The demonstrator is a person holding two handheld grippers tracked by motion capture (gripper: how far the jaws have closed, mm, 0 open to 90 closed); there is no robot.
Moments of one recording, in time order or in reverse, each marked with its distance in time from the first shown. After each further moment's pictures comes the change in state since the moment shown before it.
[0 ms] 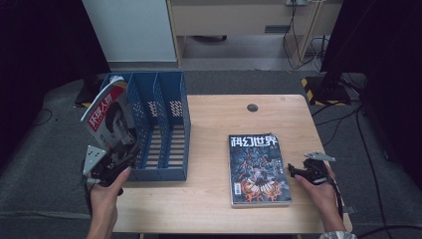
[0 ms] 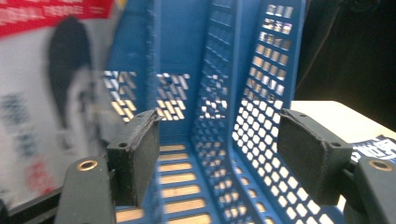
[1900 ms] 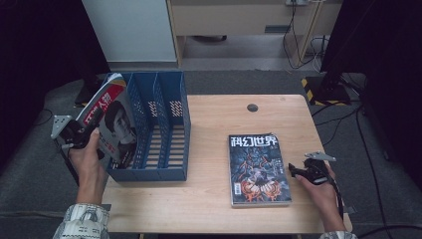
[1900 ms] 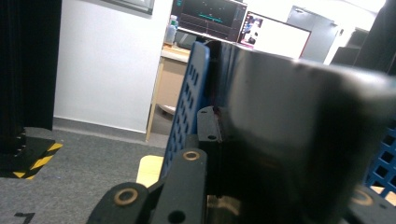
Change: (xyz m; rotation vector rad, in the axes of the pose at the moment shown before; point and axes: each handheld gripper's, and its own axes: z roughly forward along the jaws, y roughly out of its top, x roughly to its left) left arm 0.105 0.054 0.034 -0.173 0.152 -0.137; right arm -0.002 0.000 0.000 0.000 0.000 -0.001
